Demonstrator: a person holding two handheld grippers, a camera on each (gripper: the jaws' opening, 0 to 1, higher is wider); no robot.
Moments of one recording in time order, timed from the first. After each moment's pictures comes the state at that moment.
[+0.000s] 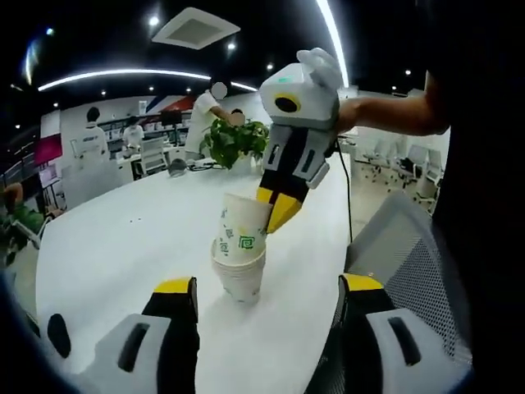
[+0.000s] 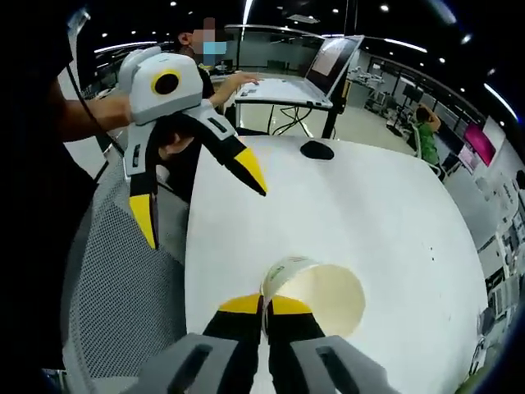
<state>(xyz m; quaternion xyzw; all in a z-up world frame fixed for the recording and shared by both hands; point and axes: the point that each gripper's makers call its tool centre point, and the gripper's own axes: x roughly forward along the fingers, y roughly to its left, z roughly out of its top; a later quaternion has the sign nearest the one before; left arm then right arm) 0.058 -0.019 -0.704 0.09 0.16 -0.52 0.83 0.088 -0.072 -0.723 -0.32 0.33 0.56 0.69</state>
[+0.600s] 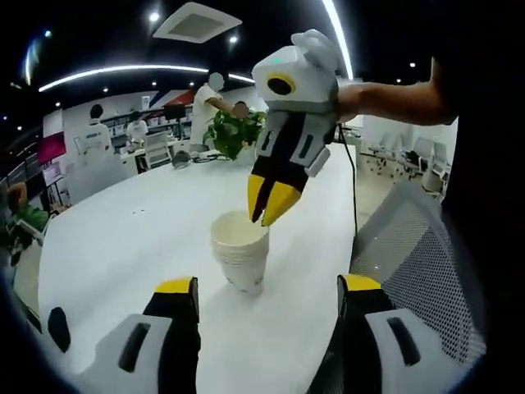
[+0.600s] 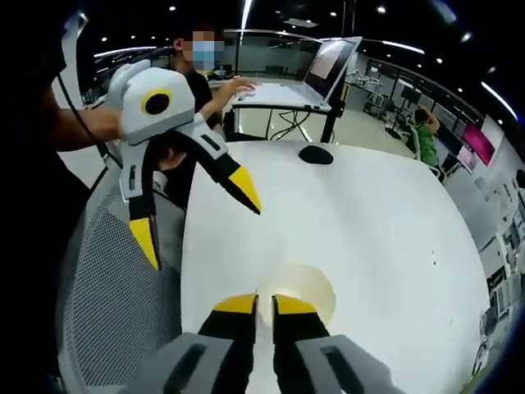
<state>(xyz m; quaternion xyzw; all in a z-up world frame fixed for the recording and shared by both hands) 0.064 -0.018 -0.729 0.11 0.18 -0.50 0.84 0.098 -0.060 -0.726 -0.31 0.31 0.56 0.70</state>
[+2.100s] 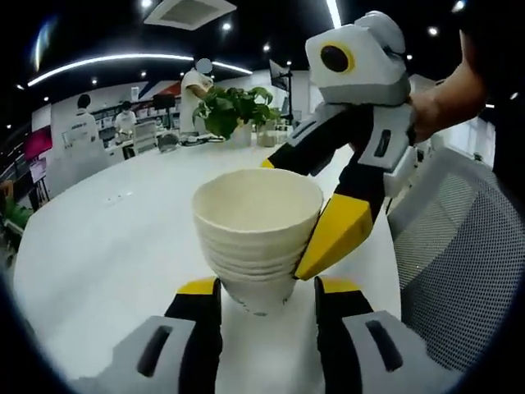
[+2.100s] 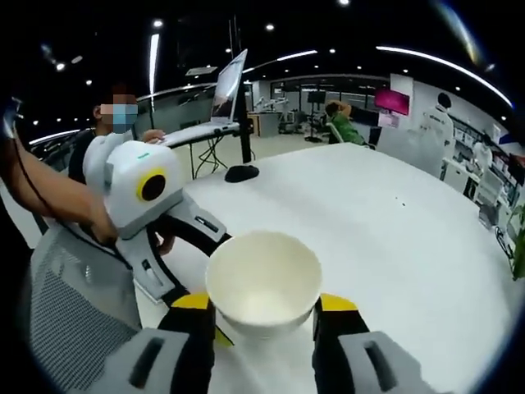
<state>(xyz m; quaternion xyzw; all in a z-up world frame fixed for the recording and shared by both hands) 0.124 -0.075 -0.806 0.12 0.20 -0.53 0.82 0.130 -0.070 -0.778 -0.12 0.29 0.43 0.85</state>
